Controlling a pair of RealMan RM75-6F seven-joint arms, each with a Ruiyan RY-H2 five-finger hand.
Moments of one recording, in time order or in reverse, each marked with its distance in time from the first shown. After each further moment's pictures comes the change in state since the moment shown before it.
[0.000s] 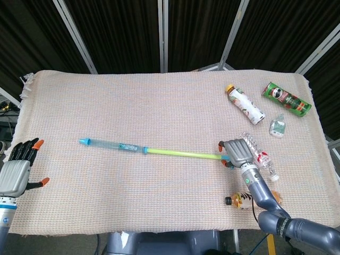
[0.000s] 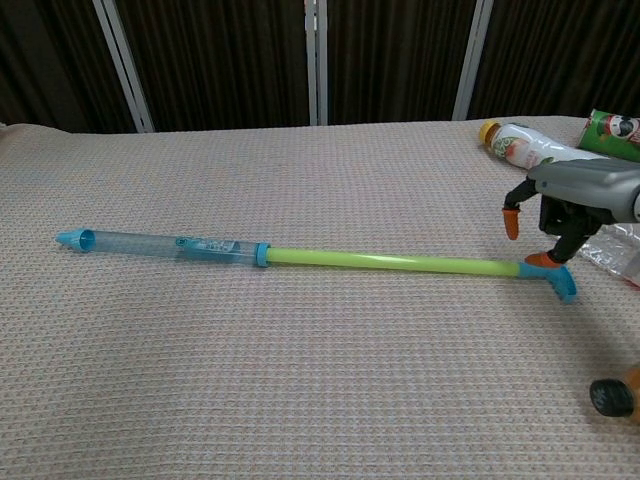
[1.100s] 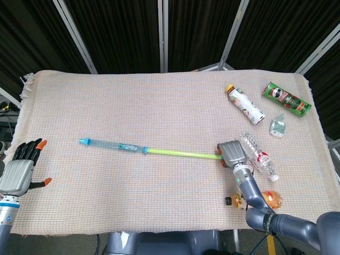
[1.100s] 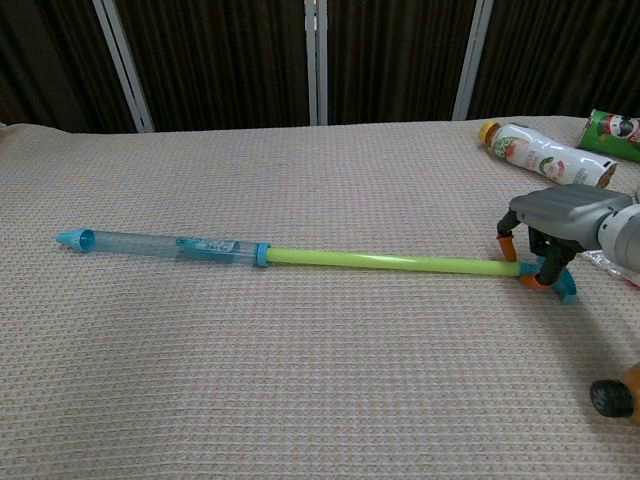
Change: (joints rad) left arm -0.013 -0.015 0.000 0.017 -0.012 -0.032 0.006; right arm 0.067 -0.142 -0.061 0.161 0.122 0.038 -0.164
